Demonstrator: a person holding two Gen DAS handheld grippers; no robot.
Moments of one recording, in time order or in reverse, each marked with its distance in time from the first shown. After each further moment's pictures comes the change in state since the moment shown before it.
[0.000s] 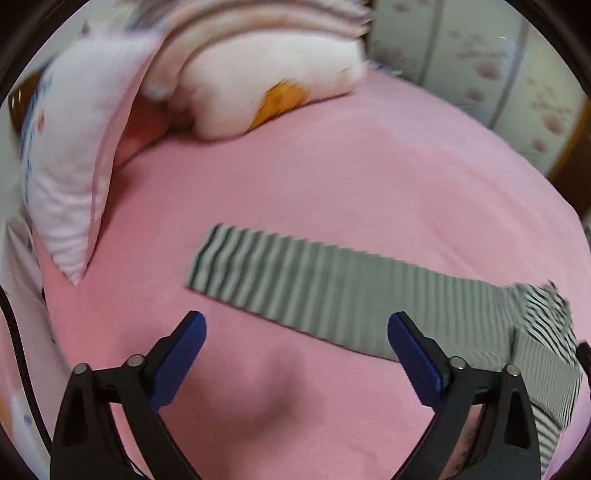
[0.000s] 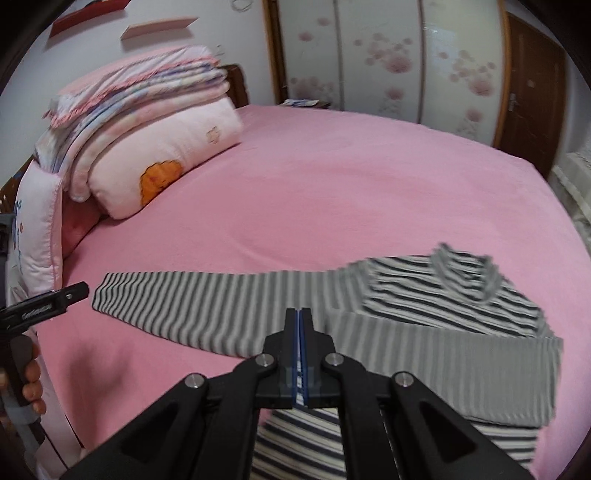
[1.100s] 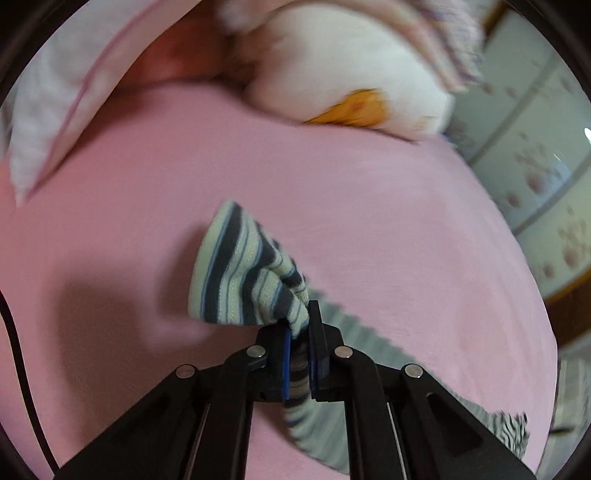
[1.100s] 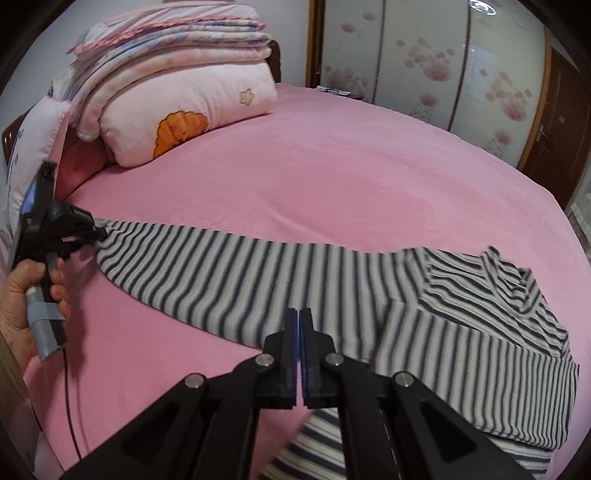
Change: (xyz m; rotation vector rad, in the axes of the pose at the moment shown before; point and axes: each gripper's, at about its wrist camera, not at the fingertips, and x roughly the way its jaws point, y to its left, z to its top) left arm 0.093 0.014 0.030 -0.385 -0.118 -0.127; right arm 0.044 0.021 -0.039 -0.126 0.010 -0.035
